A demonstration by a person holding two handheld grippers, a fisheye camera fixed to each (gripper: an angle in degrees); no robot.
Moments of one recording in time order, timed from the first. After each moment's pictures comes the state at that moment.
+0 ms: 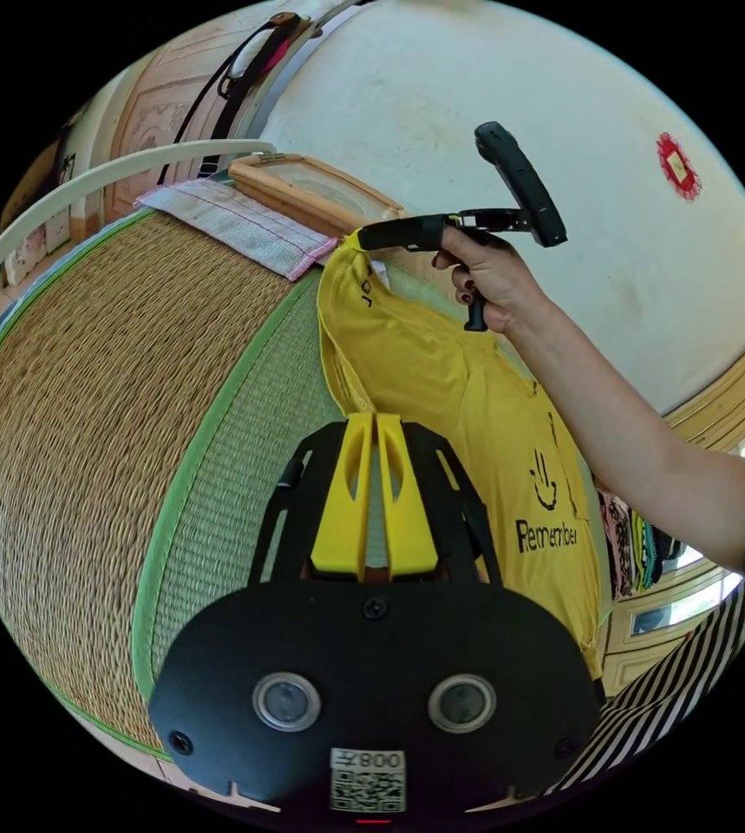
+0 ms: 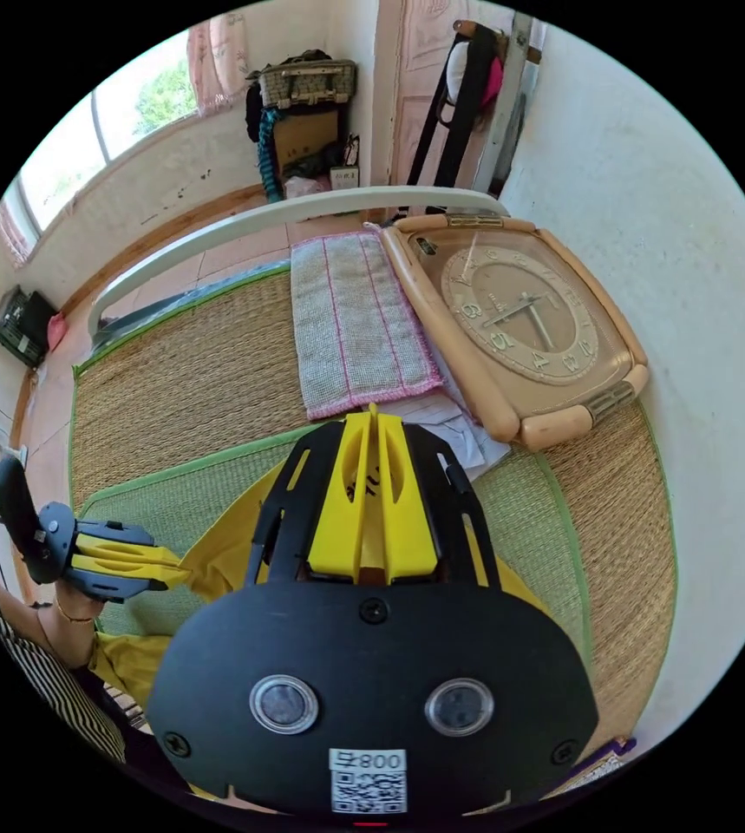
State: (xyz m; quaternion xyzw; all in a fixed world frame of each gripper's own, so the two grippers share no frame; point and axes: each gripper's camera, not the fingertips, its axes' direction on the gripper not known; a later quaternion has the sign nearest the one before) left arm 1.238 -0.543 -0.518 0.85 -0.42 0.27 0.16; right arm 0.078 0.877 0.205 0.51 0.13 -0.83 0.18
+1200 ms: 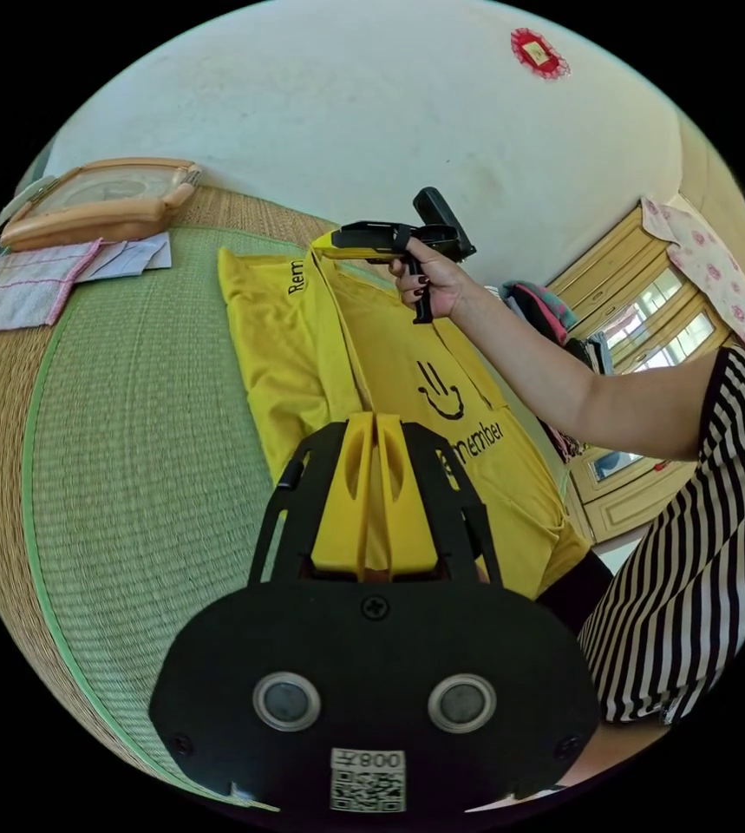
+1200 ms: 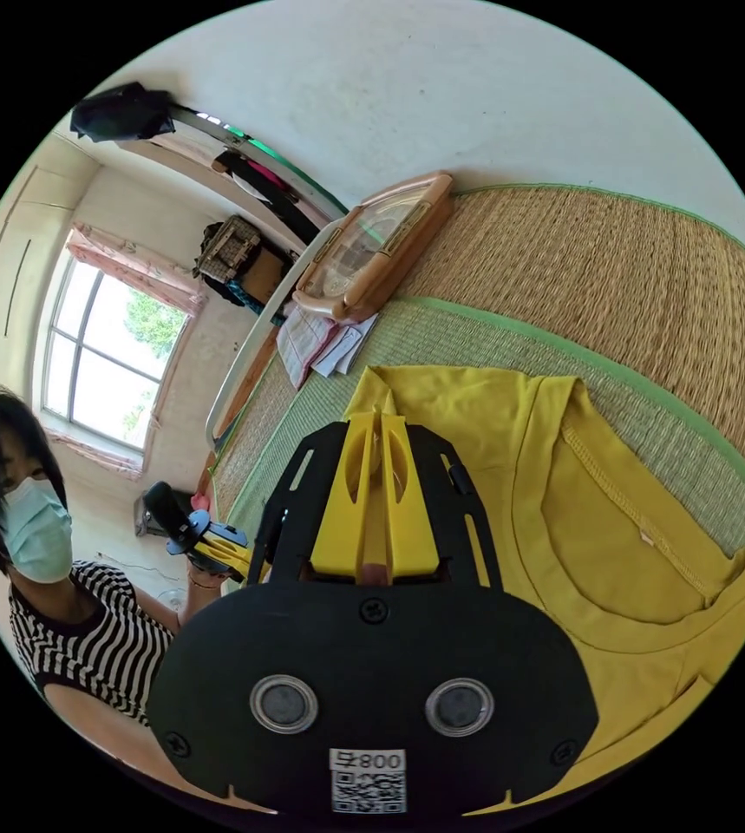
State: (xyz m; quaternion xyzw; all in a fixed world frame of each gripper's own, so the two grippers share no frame) left arm 1.373 -0.615 -0.515 0.66 -0.58 0.39 0.27; right arm 0.056 0.490 -0.074 0.30 -0.16 -0.86 0.38
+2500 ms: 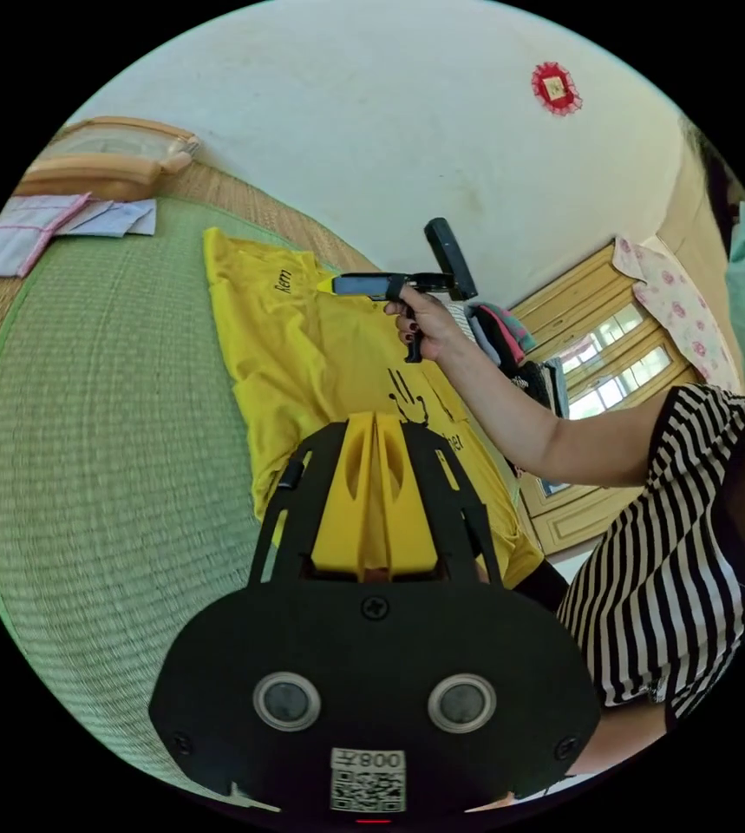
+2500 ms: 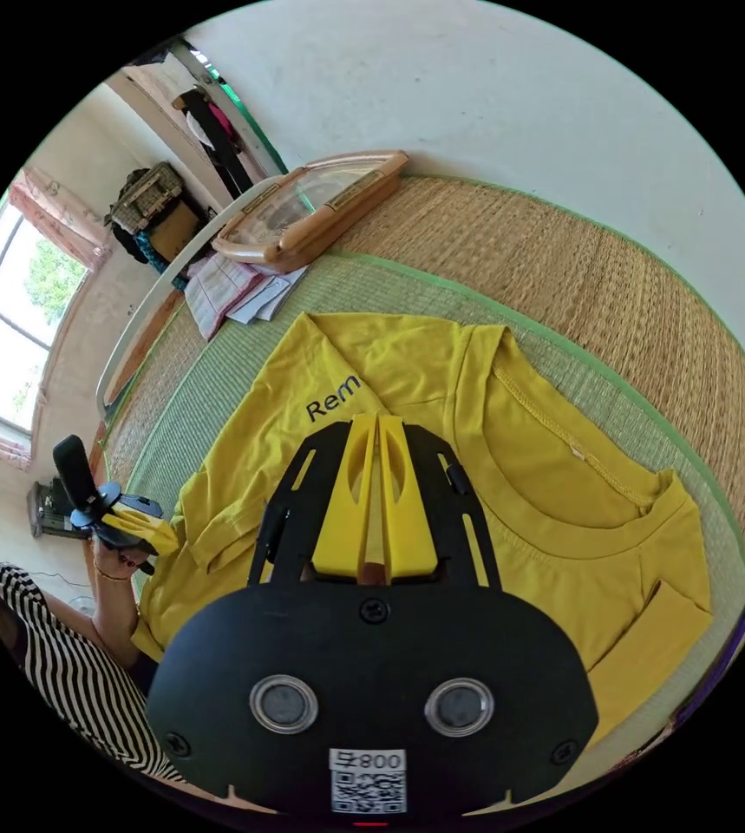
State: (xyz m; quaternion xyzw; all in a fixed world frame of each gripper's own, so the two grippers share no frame) left arm 1.428 -0.605 -0.546 0.65 -0.52 0.45 0.32; right arm 0.061 0.504 0.037 0.47 -0.05 -0.78 0.41
